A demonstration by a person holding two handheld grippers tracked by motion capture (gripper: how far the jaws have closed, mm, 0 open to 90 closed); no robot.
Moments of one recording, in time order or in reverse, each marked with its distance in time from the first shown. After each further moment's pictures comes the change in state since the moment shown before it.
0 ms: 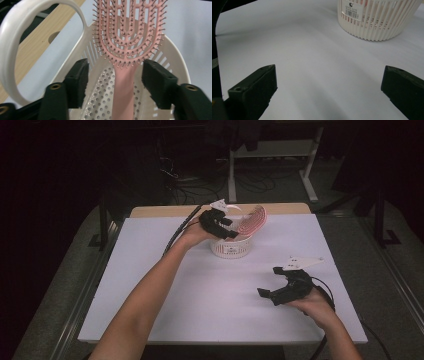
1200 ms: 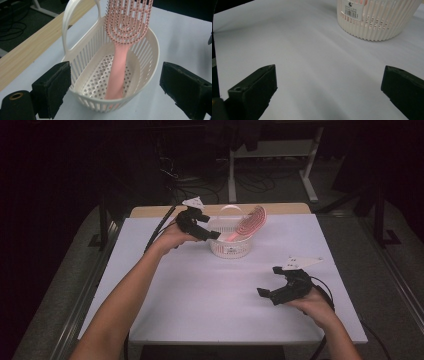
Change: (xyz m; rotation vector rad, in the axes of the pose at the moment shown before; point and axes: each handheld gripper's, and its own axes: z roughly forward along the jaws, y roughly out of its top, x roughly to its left) left arm -0.004 -0.027 -0.068 -0.056 0.043 -0.126; right arm -0.001 0.000 0.002 0.003 -0.005 -0.002
